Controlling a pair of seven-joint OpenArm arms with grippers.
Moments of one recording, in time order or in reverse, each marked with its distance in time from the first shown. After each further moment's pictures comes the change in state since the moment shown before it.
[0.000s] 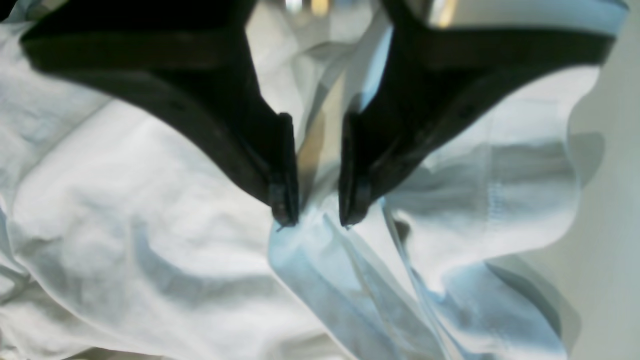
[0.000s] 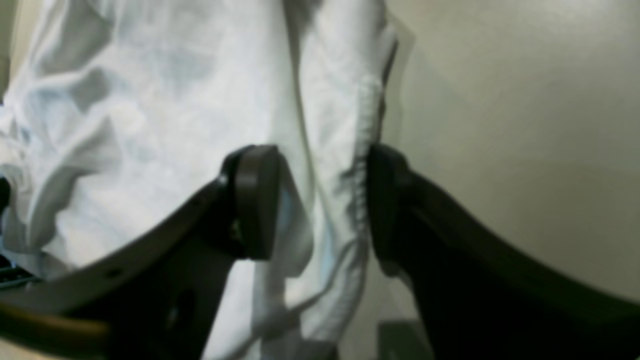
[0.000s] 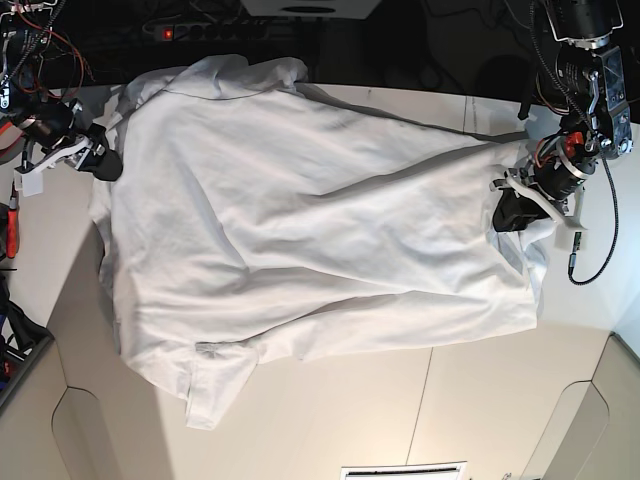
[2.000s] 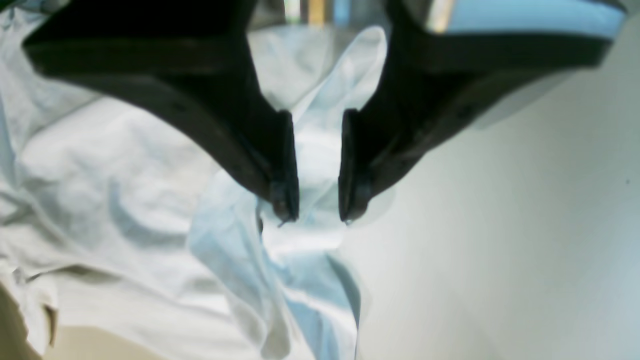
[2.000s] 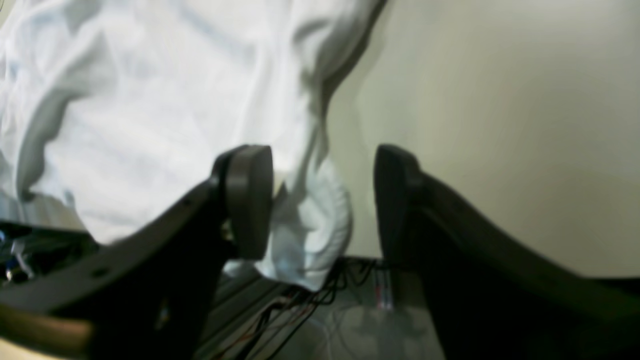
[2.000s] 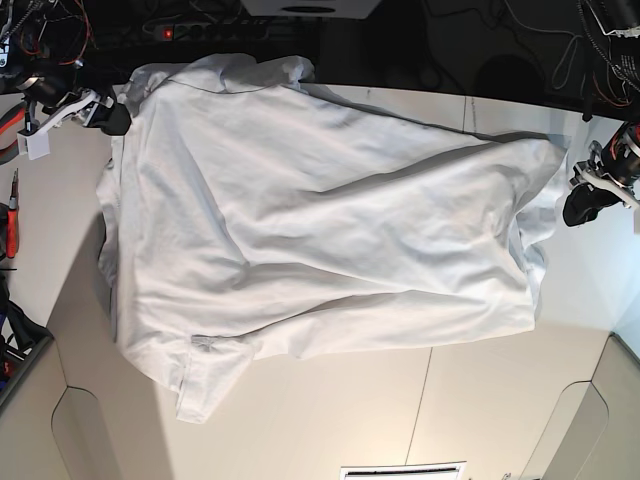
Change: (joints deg) left arm 3.0 -5.7 -13.9 0.0 -12.7 -2.8 8.2; right arm -8.6 -5.7 9.6 15.6 -1.1 0.4 -12.2
